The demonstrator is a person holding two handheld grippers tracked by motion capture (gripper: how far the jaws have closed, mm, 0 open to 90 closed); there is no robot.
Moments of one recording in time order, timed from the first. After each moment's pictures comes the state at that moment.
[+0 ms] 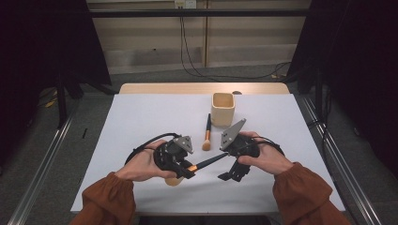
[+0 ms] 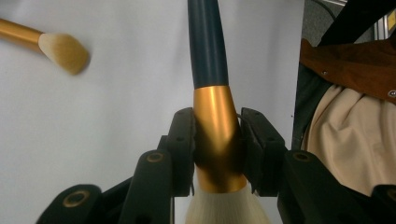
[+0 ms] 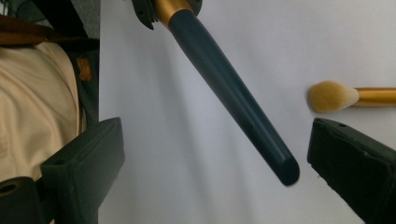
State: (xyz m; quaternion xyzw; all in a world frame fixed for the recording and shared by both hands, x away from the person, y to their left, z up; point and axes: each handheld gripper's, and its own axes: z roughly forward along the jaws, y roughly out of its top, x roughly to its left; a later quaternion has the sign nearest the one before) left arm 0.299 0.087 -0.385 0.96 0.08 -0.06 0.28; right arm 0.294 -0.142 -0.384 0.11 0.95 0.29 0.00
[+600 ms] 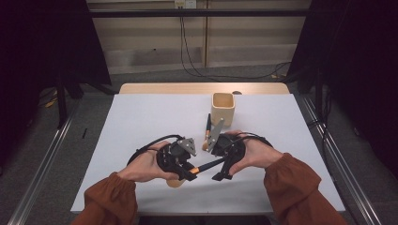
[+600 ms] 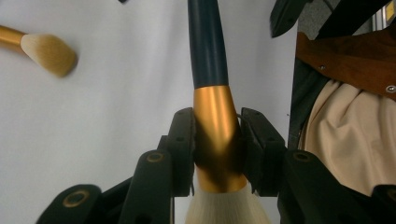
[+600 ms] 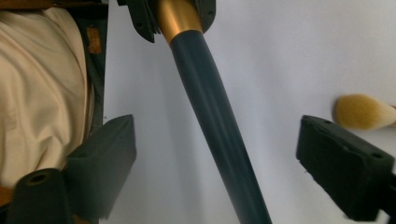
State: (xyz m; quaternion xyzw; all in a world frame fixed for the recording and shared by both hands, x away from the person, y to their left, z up) left arm 0.296 0.081 -0.386 0.96 0.07 -0.07 0.27; right arm 0.307 -0.110 -0.386 0.07 0.97 0.22 -0.04
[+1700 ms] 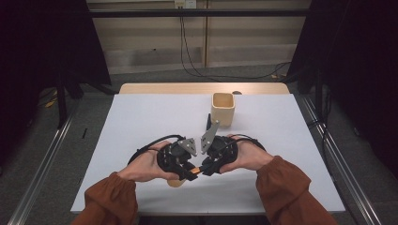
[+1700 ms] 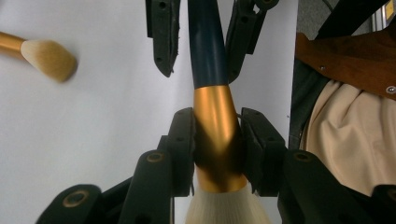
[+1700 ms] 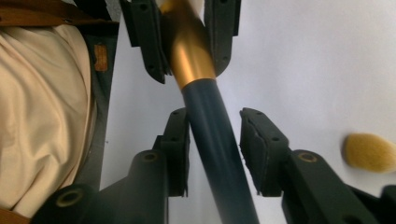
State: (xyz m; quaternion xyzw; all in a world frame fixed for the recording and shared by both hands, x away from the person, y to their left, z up) left arm 0.296 0.080 -0.387 0.96 0.07 -0.06 0.27; right arm 0.305 -0.097 -0.391 0.05 0.96 0.26 -0.04
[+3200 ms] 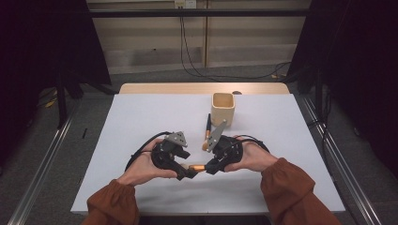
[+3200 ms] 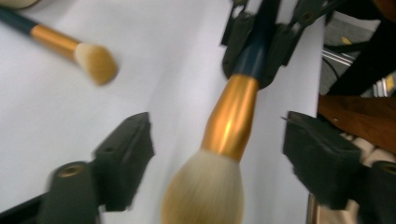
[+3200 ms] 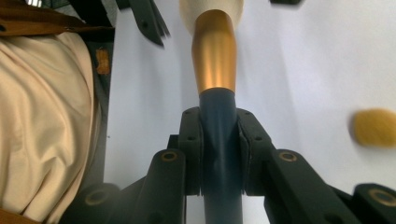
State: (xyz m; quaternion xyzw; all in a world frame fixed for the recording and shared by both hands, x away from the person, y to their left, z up) left arm 0.310 0.106 -0.403 0.92 0.16 -0.05 0.36; right arm 0.308 -0.115 -0.400 0.08 0.96 0.27 -0.05
